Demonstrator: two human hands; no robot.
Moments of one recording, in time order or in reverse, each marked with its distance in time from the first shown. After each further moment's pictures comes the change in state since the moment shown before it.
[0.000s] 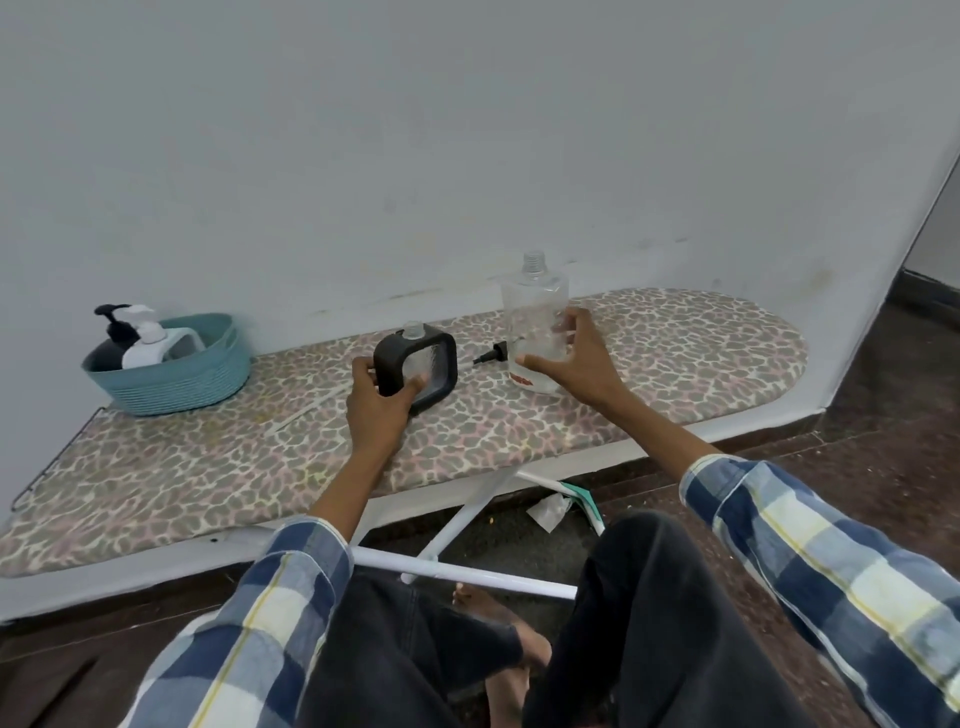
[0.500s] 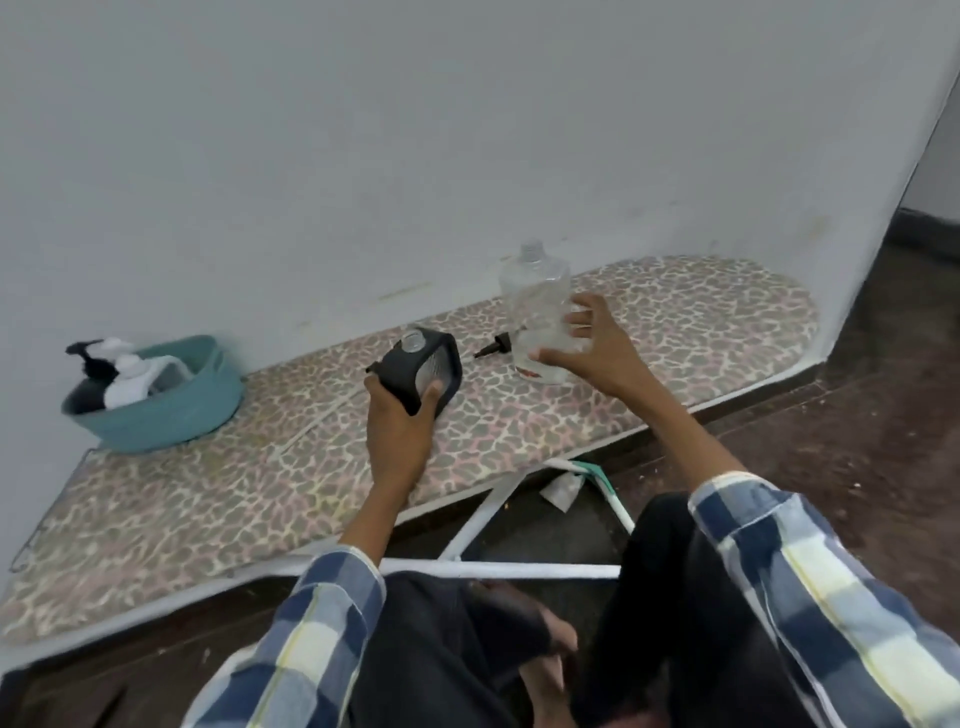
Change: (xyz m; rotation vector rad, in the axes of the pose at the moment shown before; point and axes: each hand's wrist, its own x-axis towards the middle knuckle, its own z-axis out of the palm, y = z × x) left_hand 0.000 -0.011 0.012 0.115 -0.072 0.118; right_hand -0.012 -0.014 -0.009 0.100 0.008 0.130
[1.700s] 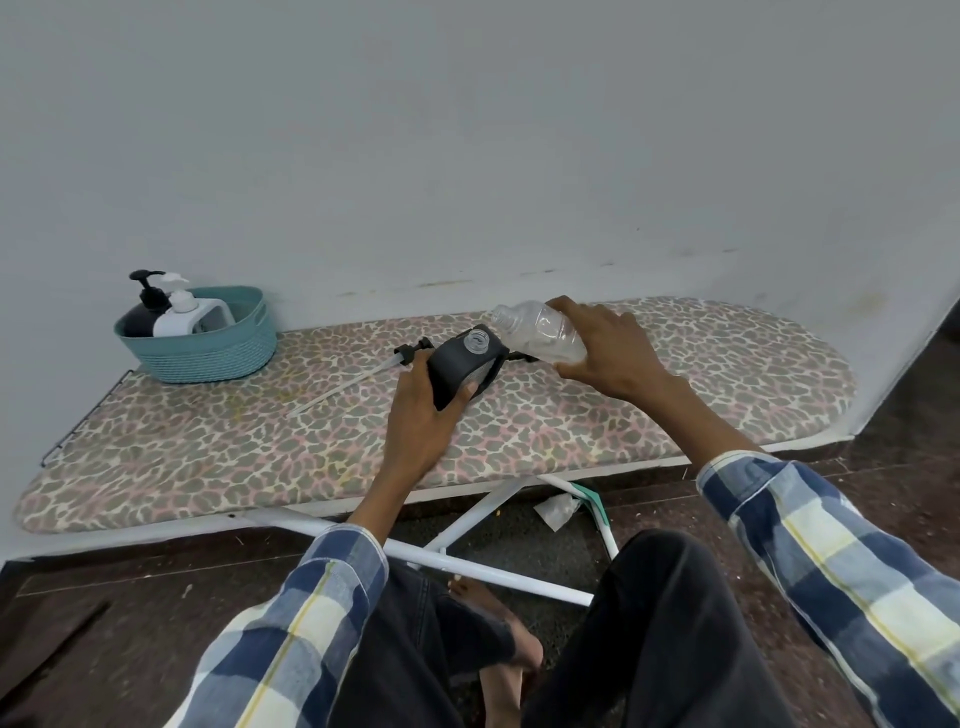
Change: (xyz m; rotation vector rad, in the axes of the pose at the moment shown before) left_hand -0.006 -0.005 0.003 0.103 -0.034 0.149; right_hand 0.030 -0.038 -0.003 -0.799 -0.169 -0.499
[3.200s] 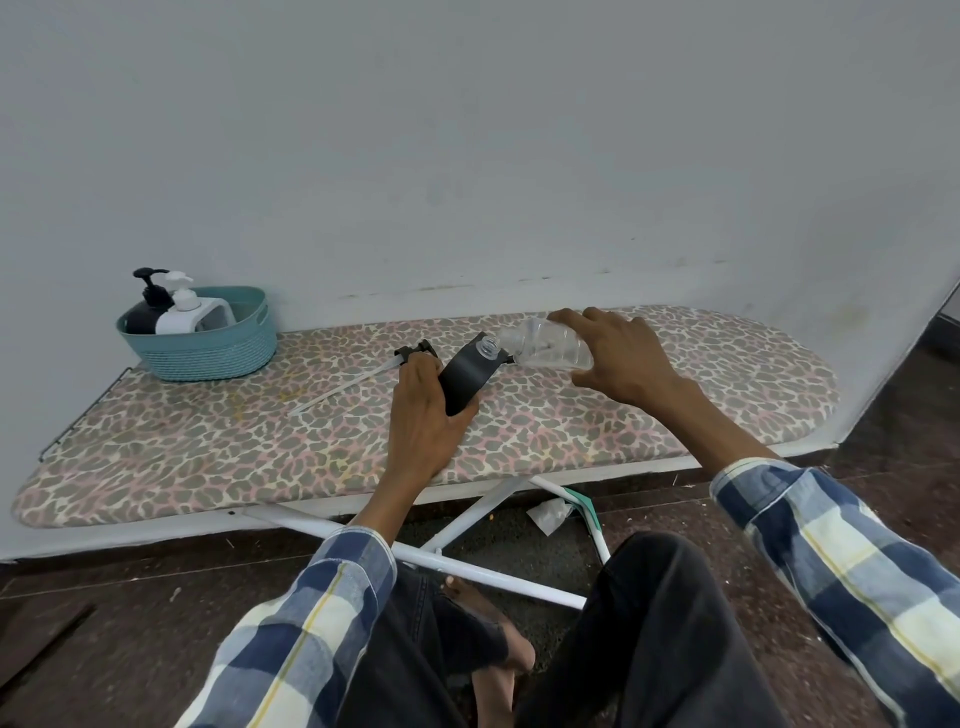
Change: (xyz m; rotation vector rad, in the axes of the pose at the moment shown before) left_hand -0.010 0.018 -0.002 0.252 0.126 0.175; right_hand -0.015 -0.014 -0.027 -0.216 -0.068 0.026
